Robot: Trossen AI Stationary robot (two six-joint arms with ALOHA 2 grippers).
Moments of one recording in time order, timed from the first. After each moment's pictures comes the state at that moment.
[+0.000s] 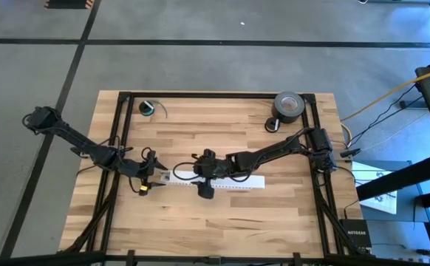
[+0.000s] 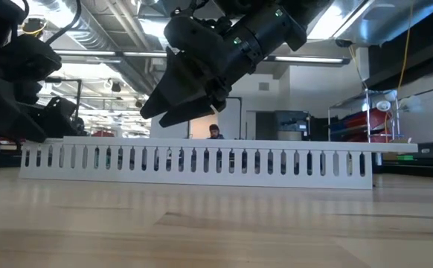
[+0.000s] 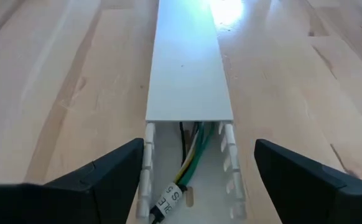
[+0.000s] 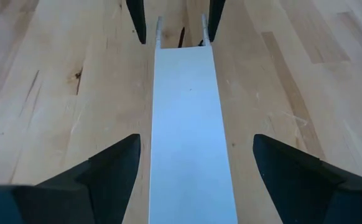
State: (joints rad) left arm -0.44 0.80 0.05 0.17 -0.33 -0.20; right arm 0.16 2.05 1.35 0.01 0.13 0.20
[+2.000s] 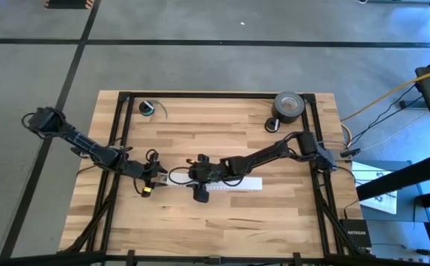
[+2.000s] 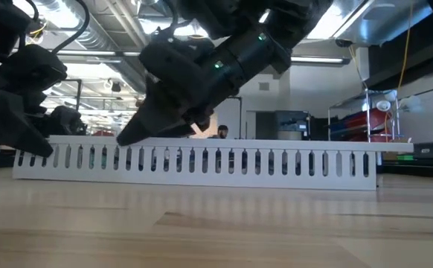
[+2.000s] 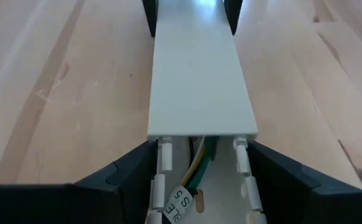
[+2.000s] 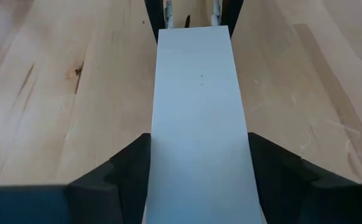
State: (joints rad) left arm -0.41 1.00 0.05 0.35 -0.28 -0.21; right arm 0.16 2.18 1.41 0.11 0.11 0.18
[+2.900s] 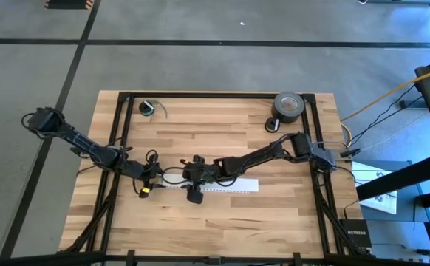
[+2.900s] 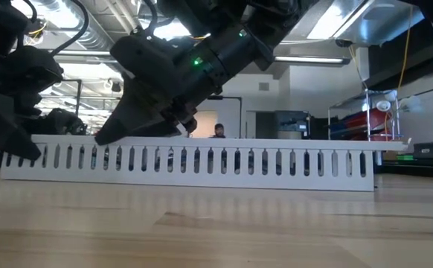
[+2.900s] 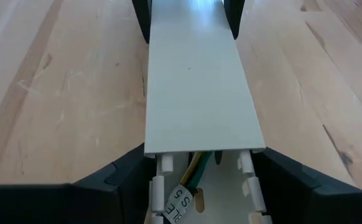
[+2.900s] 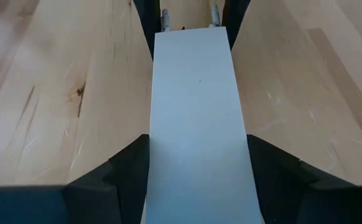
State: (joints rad) left arm -0.41 1.00 0.05 0.34 -0.23 -0.20; right arm 0.15 2.27 1.55 0.04 0.09 0.23
